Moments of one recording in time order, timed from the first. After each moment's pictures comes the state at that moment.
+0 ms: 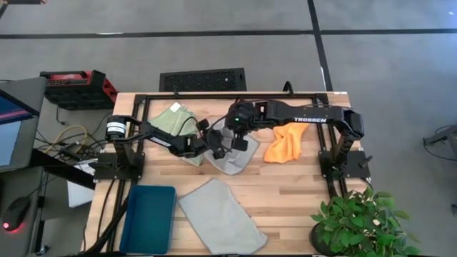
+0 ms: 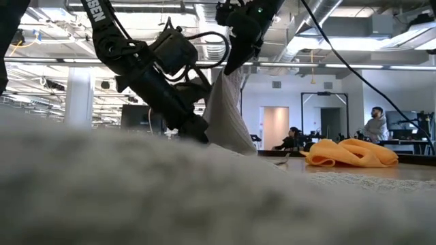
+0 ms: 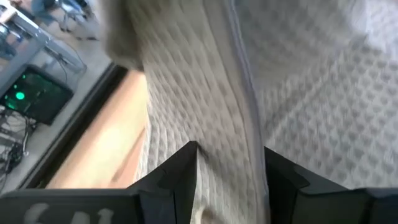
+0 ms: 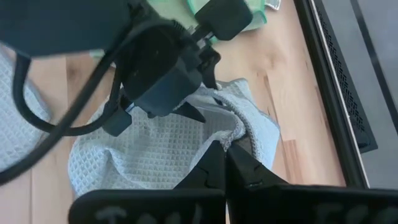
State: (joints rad) left arm 0.11 1.84 0.78 0.39 -0.62 0.08; right arm -0.12 1.80 1.64 -0.82 0.16 -0.12
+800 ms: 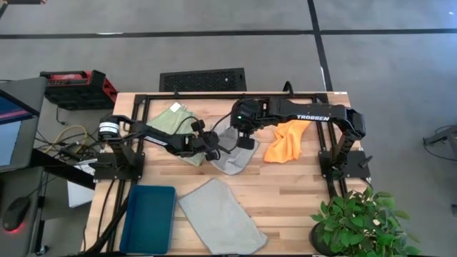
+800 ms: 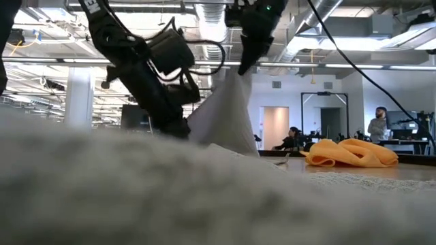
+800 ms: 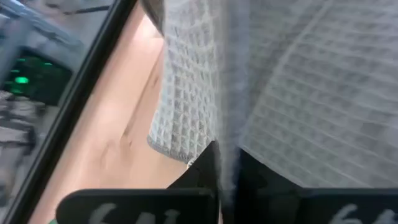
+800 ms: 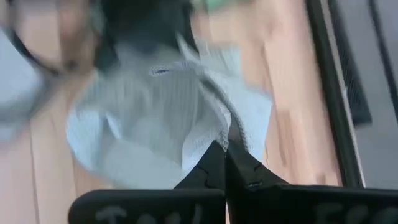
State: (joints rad) left arm 0.10 1.75 0.78 0.12 -0.60 0.07; right arm -0.15 1.78 1.67 -1.00 0.16 -0.12
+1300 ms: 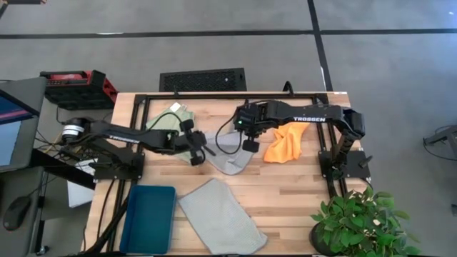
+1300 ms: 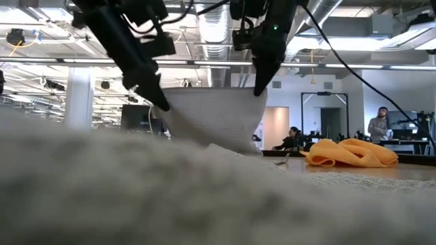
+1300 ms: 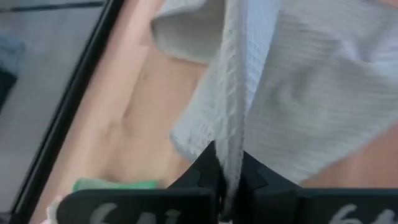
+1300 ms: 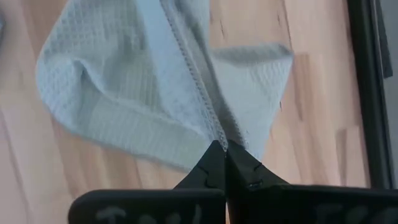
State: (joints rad) left arm 0.03 1.36 0.78 -0.31 -0.44 0.00; right arm -0.15 1.79 1.54 -0.99 0.16 -0.07
